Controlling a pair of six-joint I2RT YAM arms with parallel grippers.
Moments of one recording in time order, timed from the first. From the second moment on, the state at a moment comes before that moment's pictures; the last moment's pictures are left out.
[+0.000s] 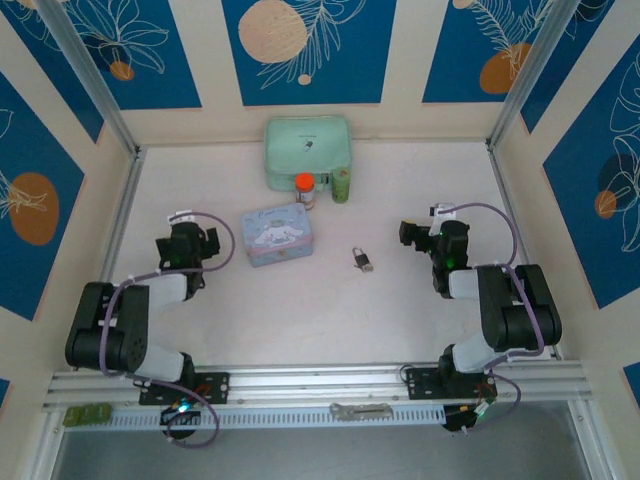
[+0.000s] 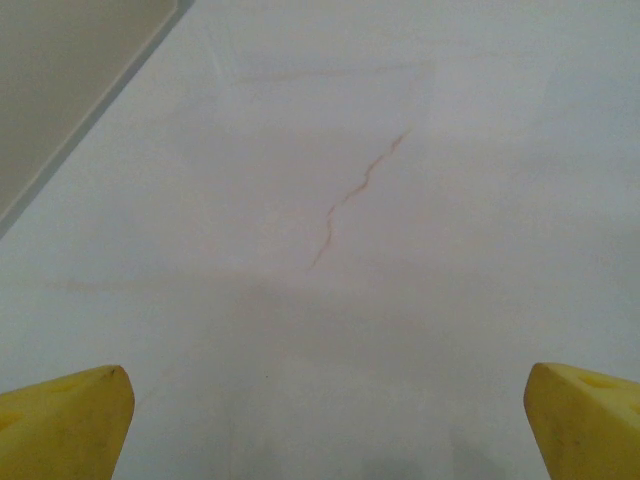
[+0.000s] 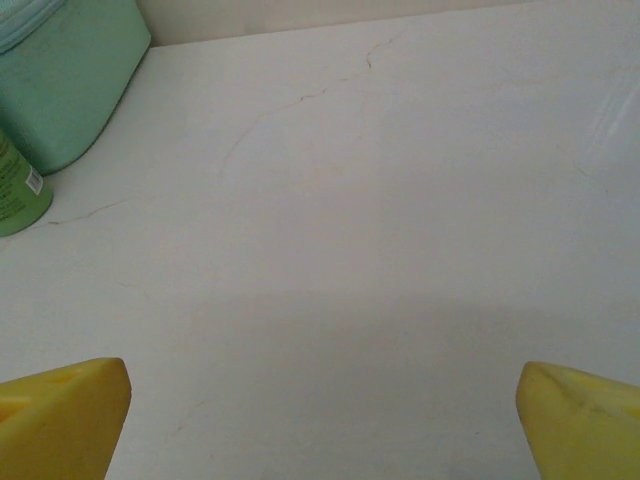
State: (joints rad) left arm -0.08 1.46 0.46 0.45 -0.40 -0.10; right arm 0.02 1.52 0.40 0.71 -0.03 0.11
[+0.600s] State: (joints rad) left arm -0.08 1.56 0.31 0.89 -0.24 0.01; right arm 0.02 1.52 0.40 0.72 -0.03 0.11
